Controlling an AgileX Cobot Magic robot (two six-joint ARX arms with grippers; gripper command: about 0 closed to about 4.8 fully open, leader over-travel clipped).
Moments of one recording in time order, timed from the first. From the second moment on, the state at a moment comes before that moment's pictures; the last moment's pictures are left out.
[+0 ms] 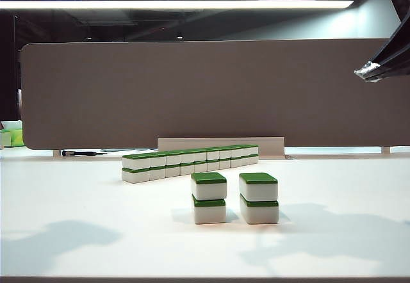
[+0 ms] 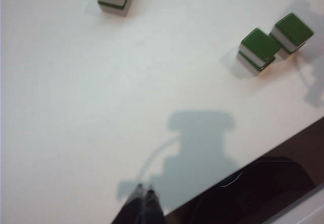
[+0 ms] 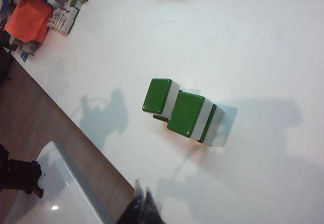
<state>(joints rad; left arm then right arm) -0.51 0.68 1.00 -1.09 -0.01 0.07 0.05 0.94 0.61 -0.50 -0.88 0.13</state>
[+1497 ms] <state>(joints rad) 0.01 0.11 0.21 -0.32 -0.06 -0.01 0.05 0.94 0.62 -0.50 -0.88 0.13</state>
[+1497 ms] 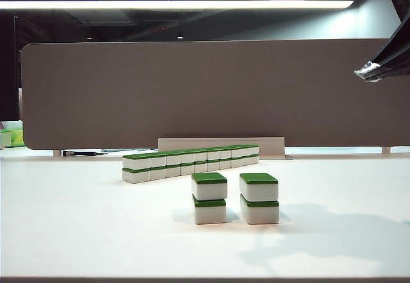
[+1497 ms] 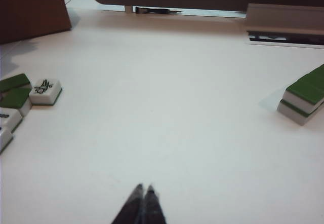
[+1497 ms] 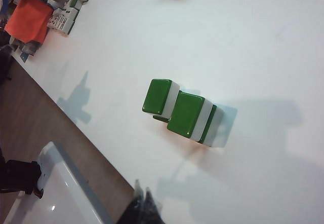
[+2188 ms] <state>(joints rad) 0.02 0.00 0.01 -0.18 -0.03 -0.04 0.05 0.94 0.61 -0.50 -0.88 0.13</state>
